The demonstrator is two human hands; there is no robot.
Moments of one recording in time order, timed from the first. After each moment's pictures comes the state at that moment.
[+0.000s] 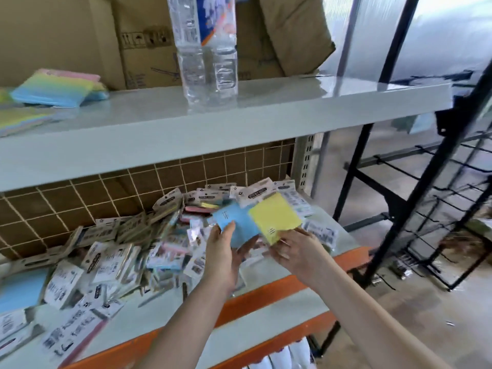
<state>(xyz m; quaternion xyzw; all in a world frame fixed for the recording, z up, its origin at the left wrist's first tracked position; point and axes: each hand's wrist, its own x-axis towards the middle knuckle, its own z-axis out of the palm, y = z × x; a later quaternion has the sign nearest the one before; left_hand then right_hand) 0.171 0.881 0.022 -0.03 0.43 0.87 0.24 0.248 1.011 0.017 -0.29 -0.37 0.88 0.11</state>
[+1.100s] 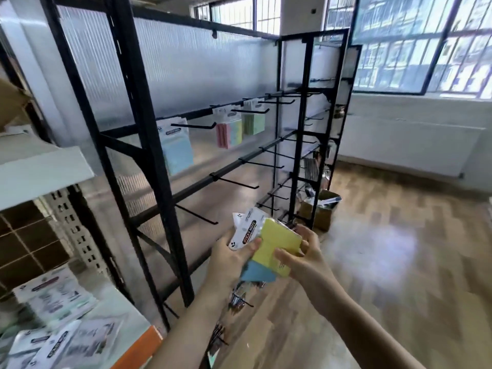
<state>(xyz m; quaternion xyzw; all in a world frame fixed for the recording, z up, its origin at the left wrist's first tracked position) 0.389 1.263 0.052 0.37 0.56 0.63 0.38 0.539 1.318 0.035 -0.36 -0.53 0.63 0.44</state>
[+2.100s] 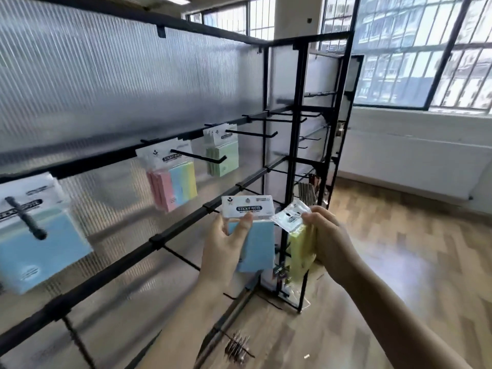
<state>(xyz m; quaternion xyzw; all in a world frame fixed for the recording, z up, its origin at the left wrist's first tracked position) 0.375 1.560 0.101 0.41 0.58 0.63 0.29 0.543 1.640 0.107 -0.34 -0.56 0.59 0.47</state>
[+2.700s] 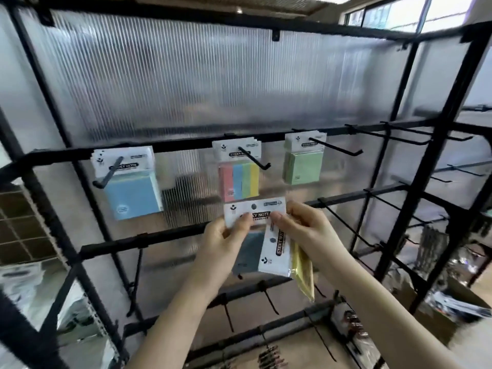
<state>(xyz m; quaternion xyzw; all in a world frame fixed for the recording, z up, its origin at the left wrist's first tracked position) 0.384 1.540 0.117 0.31 0.66 0.68 0.07 0.470 1.685 0.139 -0.05 -0.75 0.61 0.24</state>
